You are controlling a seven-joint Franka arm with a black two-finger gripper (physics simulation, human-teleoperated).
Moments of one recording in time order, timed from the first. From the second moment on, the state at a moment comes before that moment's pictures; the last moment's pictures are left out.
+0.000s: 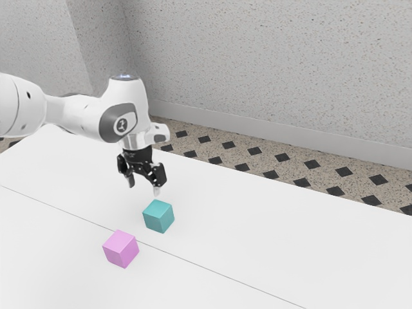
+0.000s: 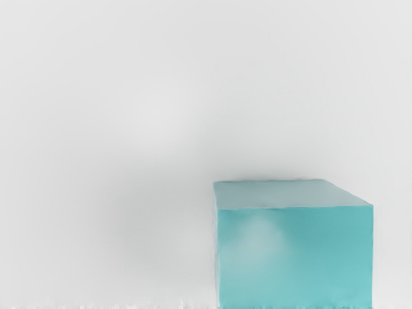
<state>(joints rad) 0.24 0.28 -0.23 -1.91 0.07 2.08 0.01</state>
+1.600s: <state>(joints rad) 0.25 0.25 -0.29 -2.09 0.12 2.23 -0.17</state>
